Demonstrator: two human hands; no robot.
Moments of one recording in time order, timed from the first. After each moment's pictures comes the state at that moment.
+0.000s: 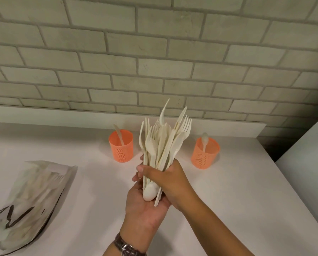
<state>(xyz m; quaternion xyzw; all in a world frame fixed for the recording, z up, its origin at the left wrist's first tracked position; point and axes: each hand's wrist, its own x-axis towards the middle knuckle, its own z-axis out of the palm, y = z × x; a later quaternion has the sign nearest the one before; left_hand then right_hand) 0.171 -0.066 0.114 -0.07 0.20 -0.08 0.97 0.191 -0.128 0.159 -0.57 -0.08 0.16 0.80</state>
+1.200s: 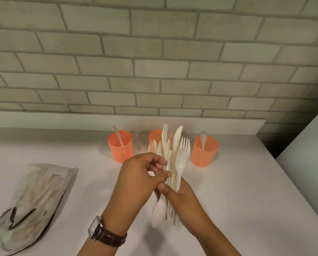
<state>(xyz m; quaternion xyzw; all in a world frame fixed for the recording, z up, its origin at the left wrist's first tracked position) 0.171 -0.050 0.158 0.84 0.05 0.13 0.53 0.179 -0.172 0.111 -0.68 -0.12 0.17 0.70</state>
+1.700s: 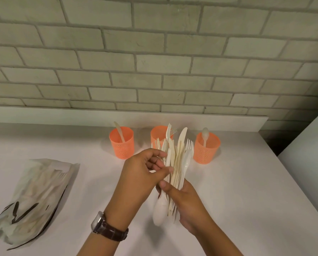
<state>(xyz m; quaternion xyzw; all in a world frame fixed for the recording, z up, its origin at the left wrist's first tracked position) 0.173 -0.048 0.148 0.81 0.06 0.10 0.58 0.177 -0.174 0.101 -0.56 -0.08 0.22 0.80</state>
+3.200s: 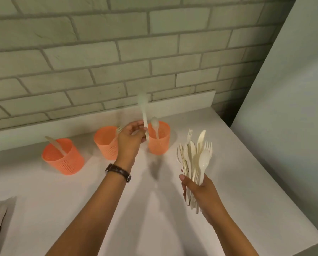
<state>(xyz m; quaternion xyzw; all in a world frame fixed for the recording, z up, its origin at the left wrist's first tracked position) 0.339 -0.157 0.084 0.67 0.08 0.05 0.73 0.209 -0.335 0.044 -0.71 0.16 0.06 0.69</state>
